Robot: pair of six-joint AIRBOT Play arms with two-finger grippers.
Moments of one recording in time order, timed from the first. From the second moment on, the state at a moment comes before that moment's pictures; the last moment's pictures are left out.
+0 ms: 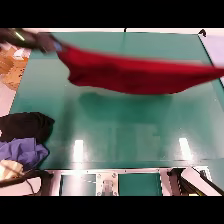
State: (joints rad) left arm 0.06 -1.33 1.88 0.63 -1.43 -1.12; right arm -0.87 -1.01 1.35 -0.54 1.32 1.20
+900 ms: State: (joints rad) left arm 0.06 -0.96 1.65 0.94 -1.21 -1.30; right arm -0.71 -0.95 1.43 -0.52 1.12 1.22
